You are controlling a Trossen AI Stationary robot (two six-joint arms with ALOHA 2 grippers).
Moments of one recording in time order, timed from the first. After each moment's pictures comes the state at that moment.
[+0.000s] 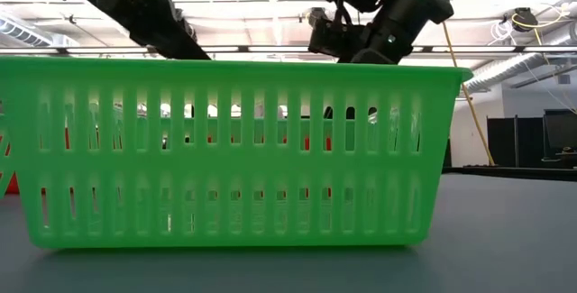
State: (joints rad) left arm -0.07 1.08 0.64 -0.14 -0.12 0.03; right arm 0.06 1.68 1.00 -0.25 0.15 -0.04
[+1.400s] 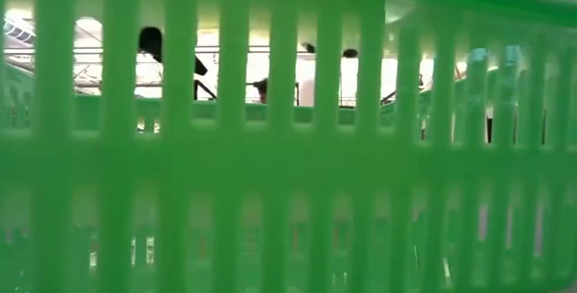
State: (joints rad) left arm -0.07 1.08 0.64 -0.19 -0.17 0.00; right arm 0.11 1.26 0.93 -0.23 0.71 -0.68
